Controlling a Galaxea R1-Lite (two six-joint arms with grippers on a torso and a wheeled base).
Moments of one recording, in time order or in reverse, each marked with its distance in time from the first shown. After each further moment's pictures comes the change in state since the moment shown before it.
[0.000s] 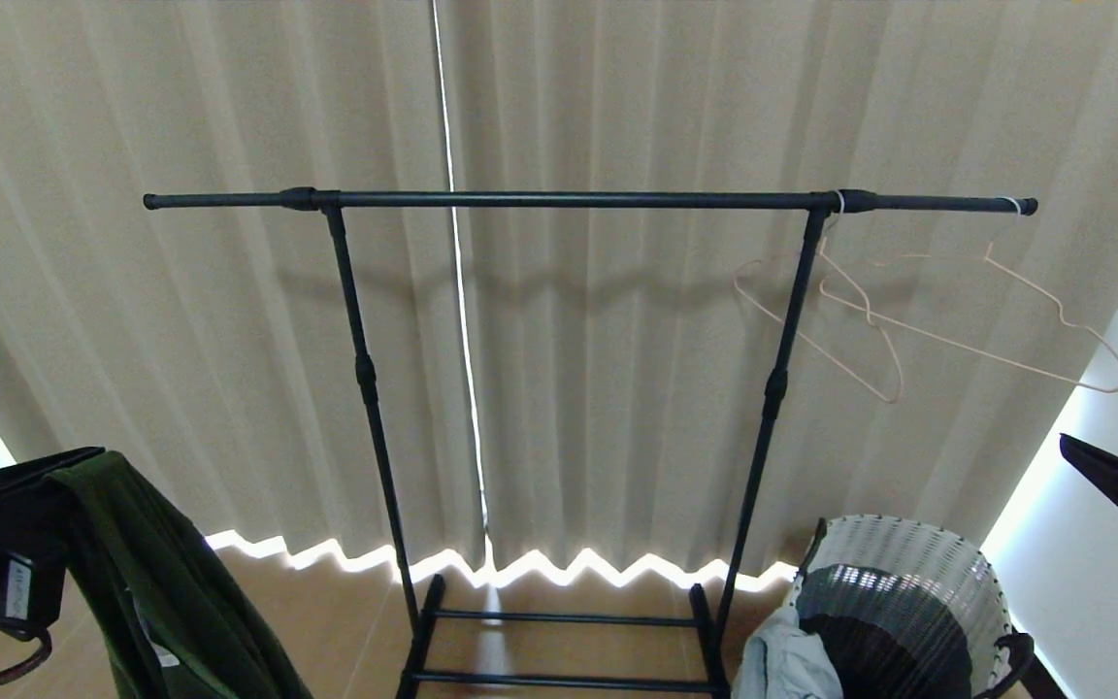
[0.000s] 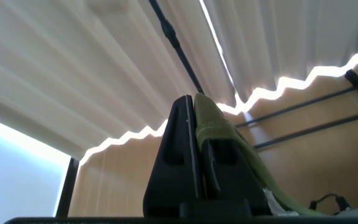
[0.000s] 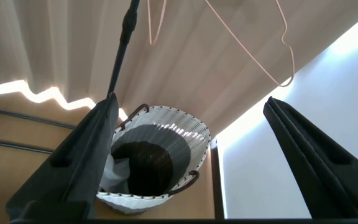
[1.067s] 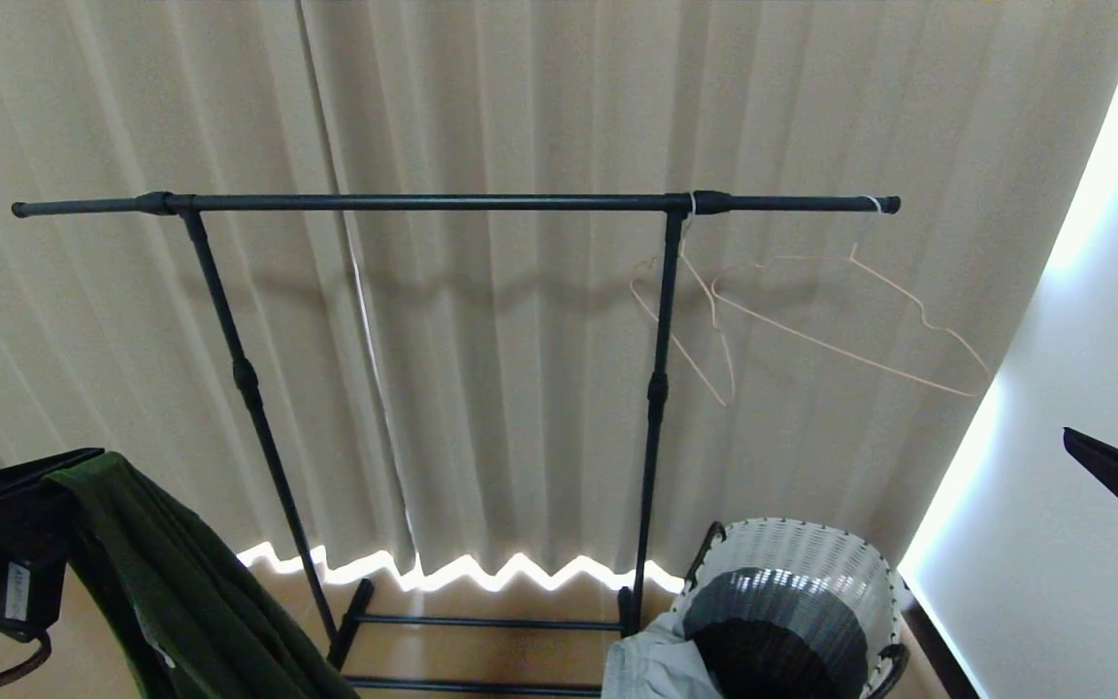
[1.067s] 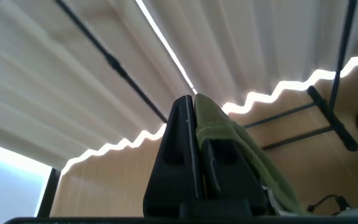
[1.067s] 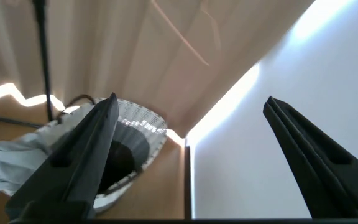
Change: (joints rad) left arm 0.000 -0.001 0.002 0.000 -0.001 0.001; right arm -0.001 -0.003 -0.008 -0.001 -0.003 0.004
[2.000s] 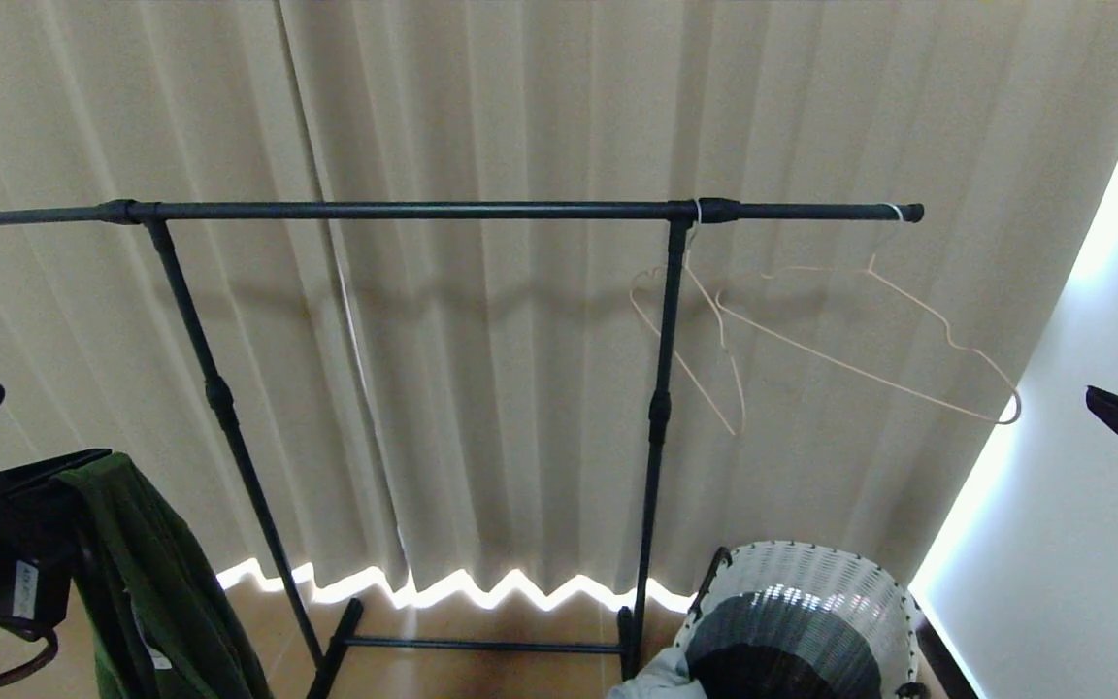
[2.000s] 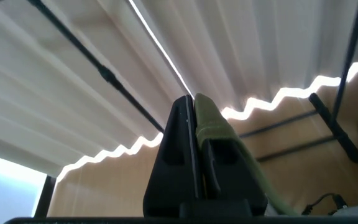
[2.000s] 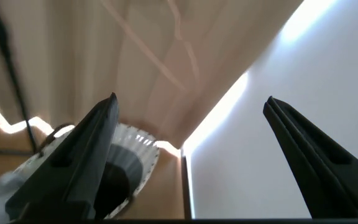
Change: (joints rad) left arm 0.000 0.007 -0.001 0.000 -0.002 -0.007; right arm -0.067 0.054 -0.087 0.002 0.010 0.036
